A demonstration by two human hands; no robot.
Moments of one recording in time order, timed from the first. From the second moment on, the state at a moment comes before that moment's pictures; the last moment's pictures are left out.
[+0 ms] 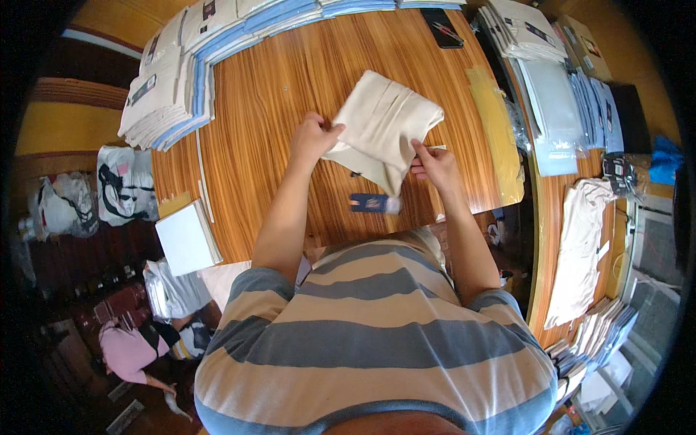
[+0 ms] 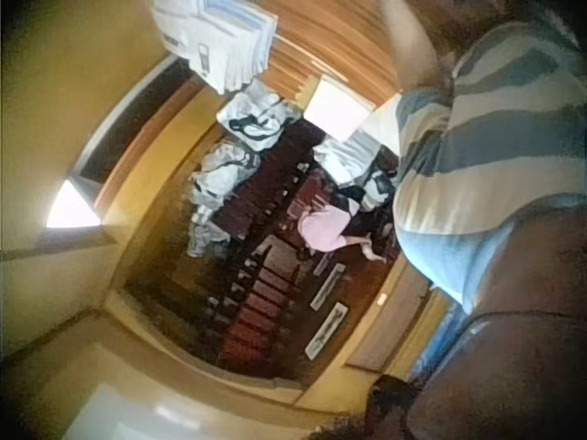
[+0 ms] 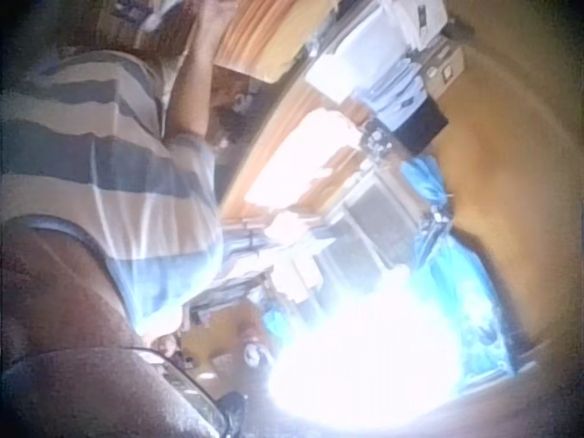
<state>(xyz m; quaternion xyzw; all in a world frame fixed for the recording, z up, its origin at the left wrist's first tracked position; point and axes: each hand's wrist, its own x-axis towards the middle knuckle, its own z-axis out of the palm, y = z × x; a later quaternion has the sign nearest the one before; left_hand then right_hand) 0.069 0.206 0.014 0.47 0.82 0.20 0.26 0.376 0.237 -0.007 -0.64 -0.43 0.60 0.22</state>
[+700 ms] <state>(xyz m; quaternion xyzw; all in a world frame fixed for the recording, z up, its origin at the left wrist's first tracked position) 0.099 0.161 -0.020 0.27 0.67 0.29 0.63 0.412 0.207 -0.068 -0.52 -0.48 0.65 0.29</state>
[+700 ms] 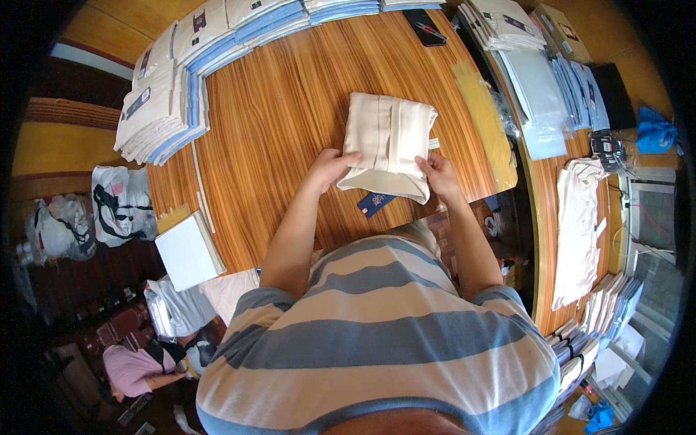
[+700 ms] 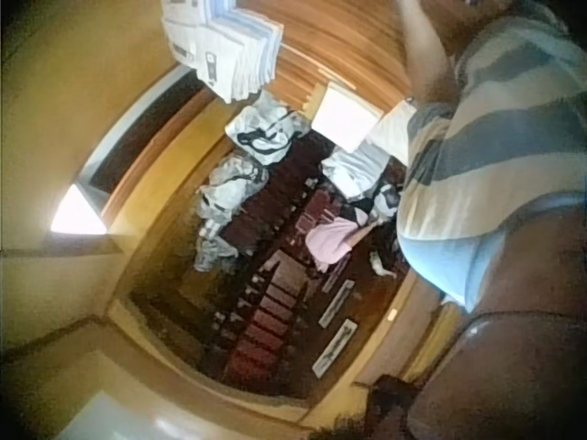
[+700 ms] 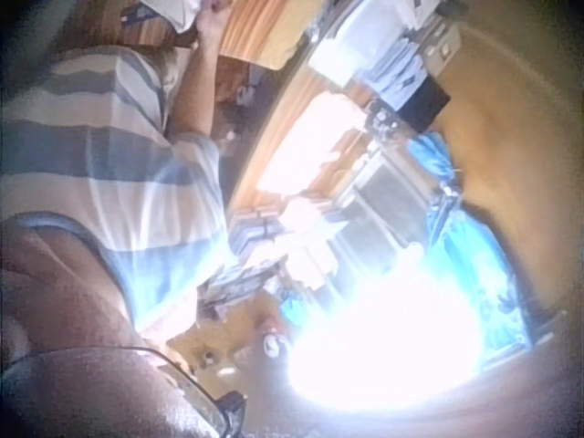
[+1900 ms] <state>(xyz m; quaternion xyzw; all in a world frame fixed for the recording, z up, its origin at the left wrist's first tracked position) 0.103 0.080 -0.018 0.70 0.69 0.19 0.06 0.270 0.155 -0.001 -0.43 -0.89 0.17 0.00</state>
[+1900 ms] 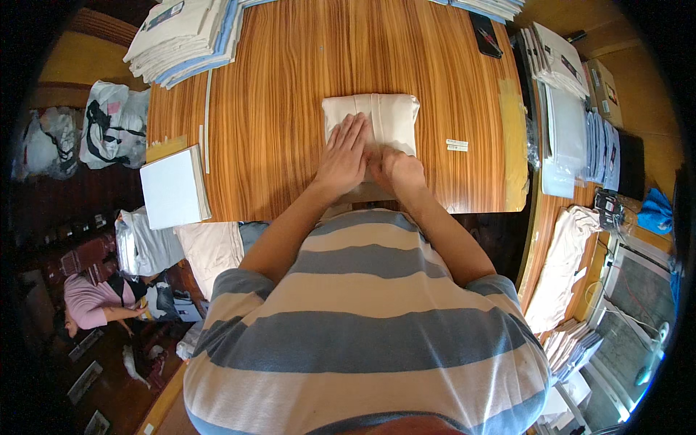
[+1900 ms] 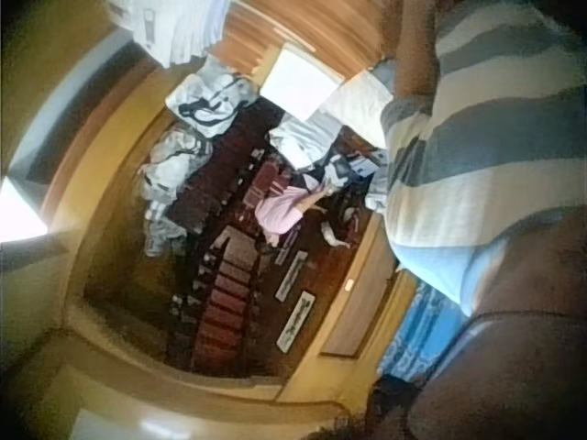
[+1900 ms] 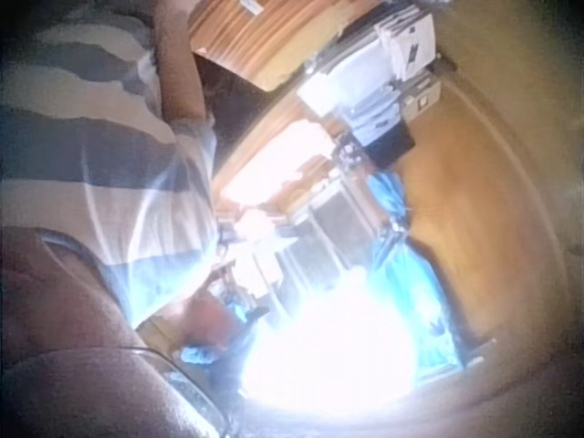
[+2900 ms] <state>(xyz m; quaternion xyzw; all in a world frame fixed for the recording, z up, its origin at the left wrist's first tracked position) 0.102 0.085 -0.014 0.69 0.67 0.21 0.14 0.224 0.262 0.014 -0.30 -0.94 0.09 0.13</state>
